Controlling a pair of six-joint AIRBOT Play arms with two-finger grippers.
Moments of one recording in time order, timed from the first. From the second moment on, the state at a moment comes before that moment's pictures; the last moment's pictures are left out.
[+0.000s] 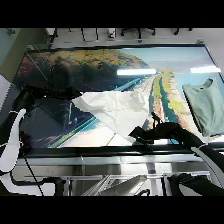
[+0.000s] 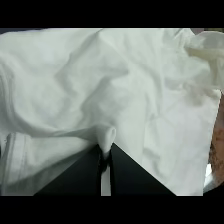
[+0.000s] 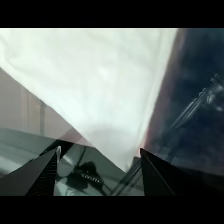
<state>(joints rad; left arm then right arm) 0.01 -1.56 1.33 -2.40 1.06 2.03 0.27 -1.23 0.50 2.53 -0.75 -1.62</state>
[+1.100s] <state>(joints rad) 0.05 -0.98 1.91 -2.29 1.10 1.84 -0.09 -0.85 1.74 2.51 -0.96 -1.76</state>
